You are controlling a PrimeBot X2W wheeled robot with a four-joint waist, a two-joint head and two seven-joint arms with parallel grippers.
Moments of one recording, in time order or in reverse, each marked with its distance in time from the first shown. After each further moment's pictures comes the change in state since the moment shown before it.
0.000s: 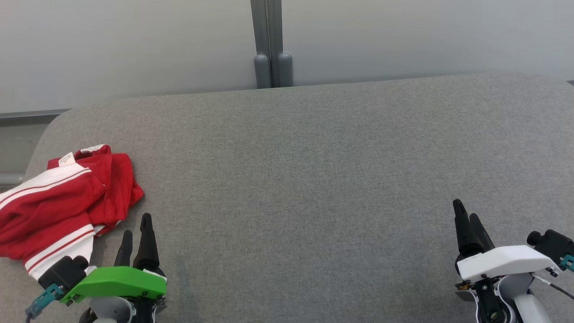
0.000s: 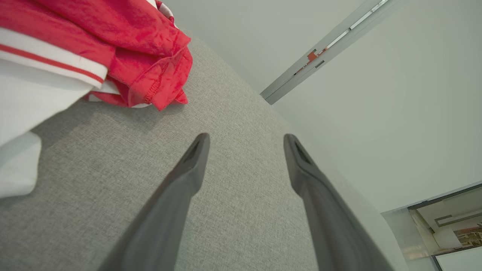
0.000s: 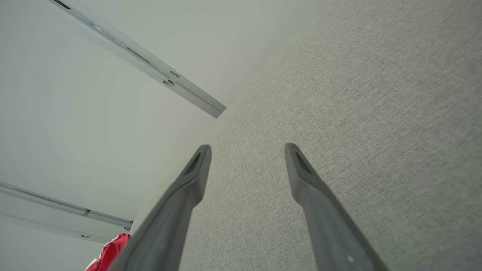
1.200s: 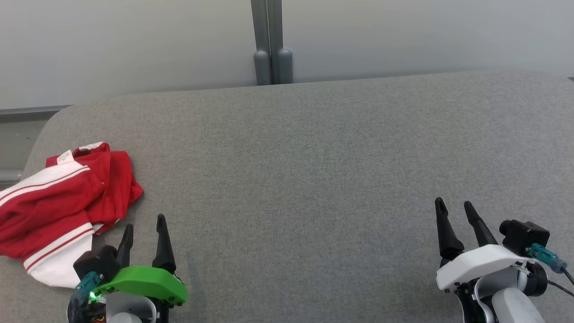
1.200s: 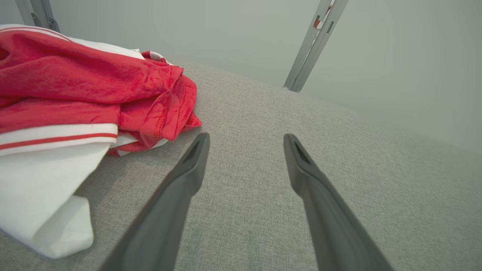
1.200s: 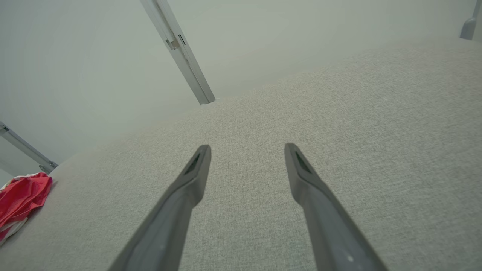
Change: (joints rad) left arm -0.014 0.004 -0.058 0.045 0.455 0.071 -0.100; right arm -0.021 -0.005 0.049 0.025 -0.486 0.000 -0.098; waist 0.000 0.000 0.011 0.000
